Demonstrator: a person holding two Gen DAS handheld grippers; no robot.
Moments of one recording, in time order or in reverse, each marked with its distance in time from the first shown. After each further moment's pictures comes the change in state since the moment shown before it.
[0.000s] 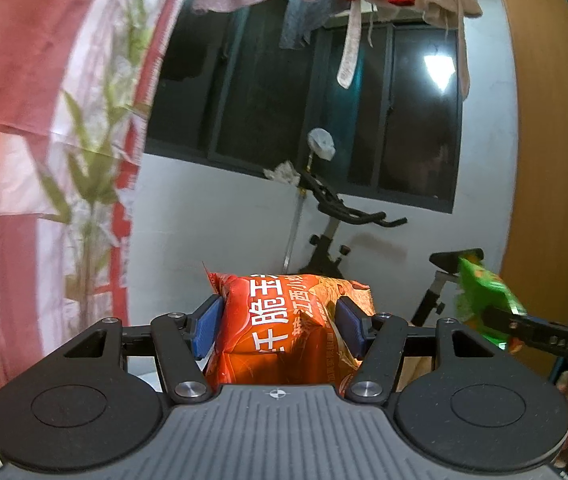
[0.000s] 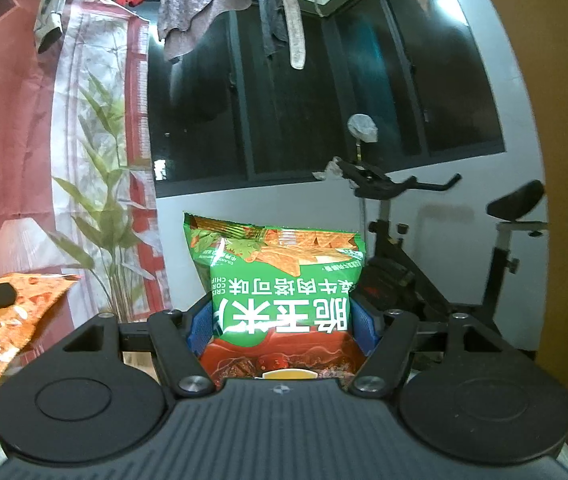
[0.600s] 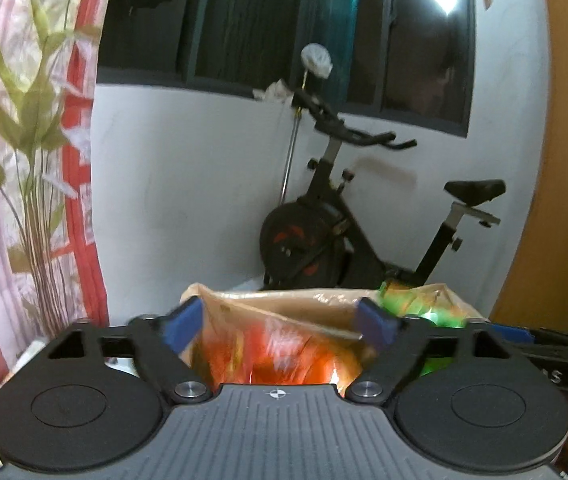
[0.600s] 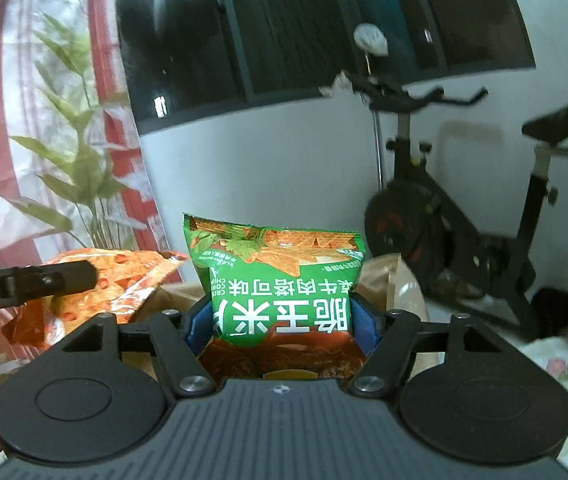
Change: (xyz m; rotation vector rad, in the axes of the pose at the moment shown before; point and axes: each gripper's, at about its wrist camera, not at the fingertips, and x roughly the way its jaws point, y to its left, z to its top) left arm 0.147 -0.008 -0.008 0.040 0.250 0.008; right arm 0.132 -0.017 -0.011 0.093 0.284 0.021
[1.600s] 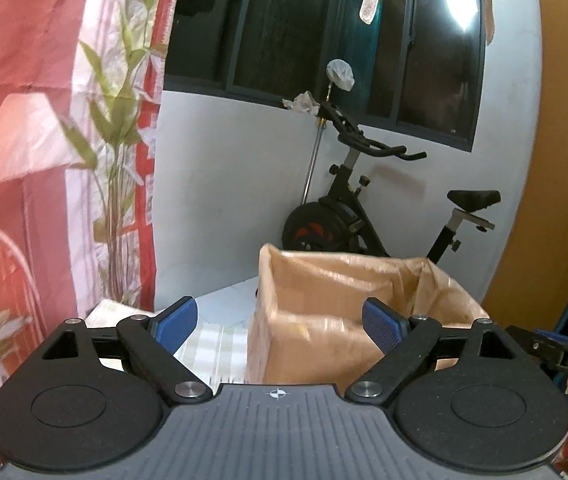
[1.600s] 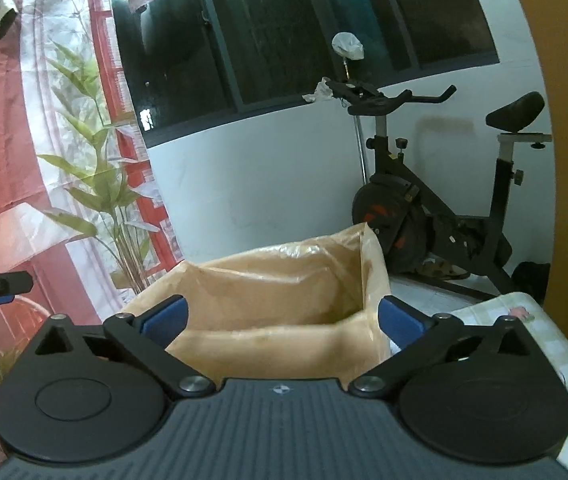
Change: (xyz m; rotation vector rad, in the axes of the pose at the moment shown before) left arm -0.174 0.039 -0.031 -0.040 -0.013 0.049; right arm -0.138 0.031 -0.042 0.047 -0.063 -0.030
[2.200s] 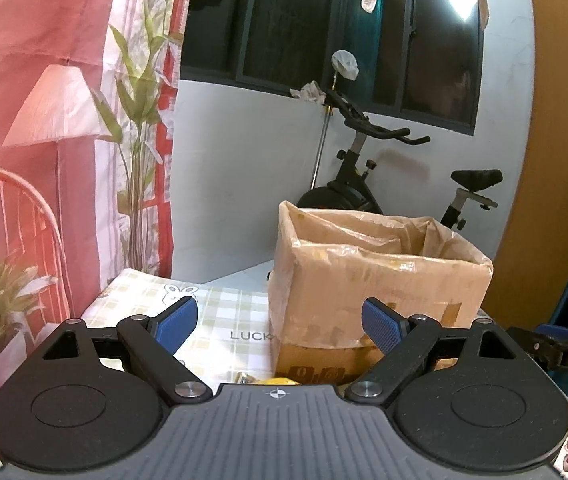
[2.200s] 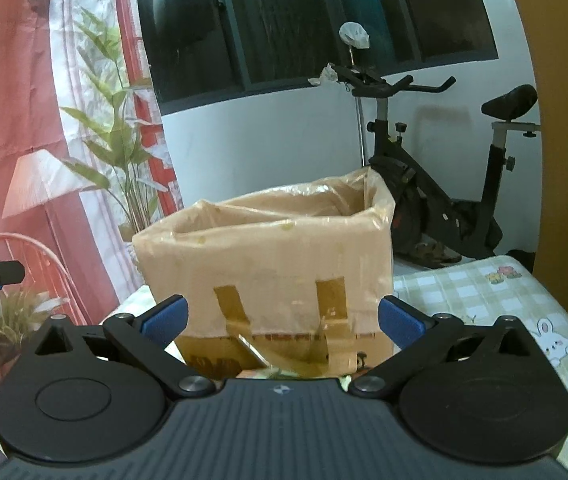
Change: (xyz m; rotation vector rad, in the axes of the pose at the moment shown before) left arm -0.036 0.016 -0.055 0.007 0.015 0.026; right arm -0.039 0.025 -0.066 -0.049 0.060 -0.023
